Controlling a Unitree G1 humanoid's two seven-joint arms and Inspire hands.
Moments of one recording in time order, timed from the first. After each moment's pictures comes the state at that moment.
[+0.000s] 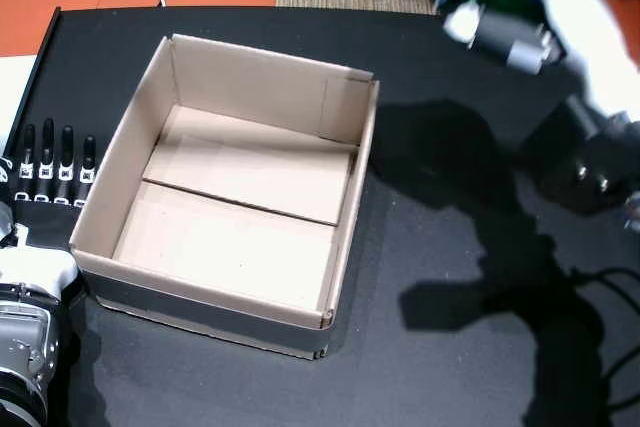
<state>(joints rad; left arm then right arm) -0.74 0.19 0.91 1.31 -0.78 0.08 -0.41 -1.02 -0.43 0.22 1.23 -0.60 -0.90 -0.65</state>
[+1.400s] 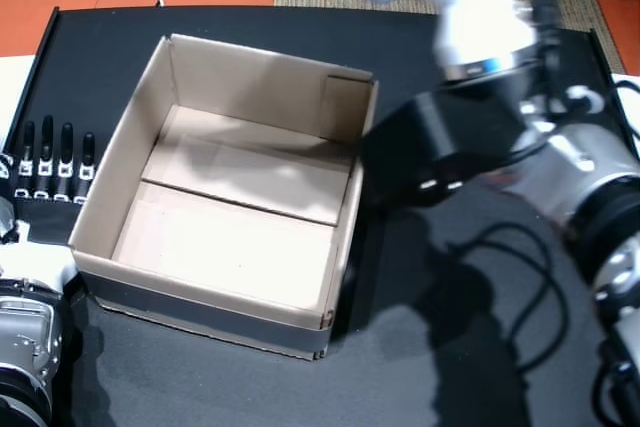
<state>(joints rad) -0.75 0.18 0.91 1.31 -0.78 0.07 -0.41 -1.19 -0.06 0.45 1.29 -0.76 -0.83 -0.84</state>
